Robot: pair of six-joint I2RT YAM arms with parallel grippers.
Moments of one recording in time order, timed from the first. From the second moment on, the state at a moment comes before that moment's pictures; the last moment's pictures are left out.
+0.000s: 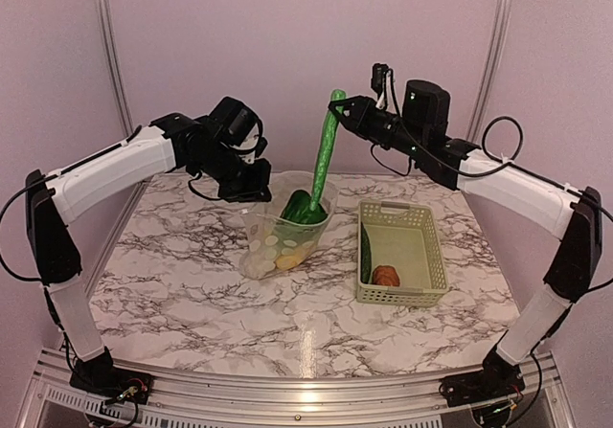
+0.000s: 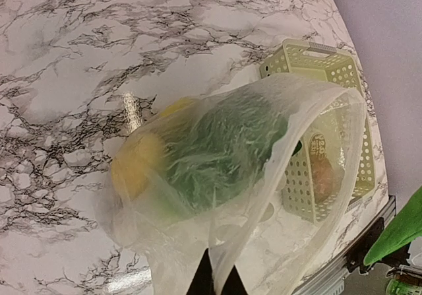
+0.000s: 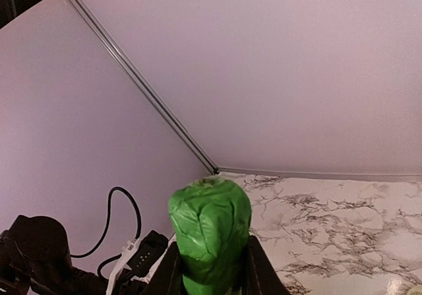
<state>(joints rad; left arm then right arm) -0.73 1.83 1.82 -0.90 0.09 -0.56 0.60 1.62 1.49 0.12 -0.19 0.62</state>
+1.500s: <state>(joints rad) -0.68 1.73 1.66 -0.78 0.24 -0.75 0.83 1.73 1.34 0.54 0.12 0.25</state>
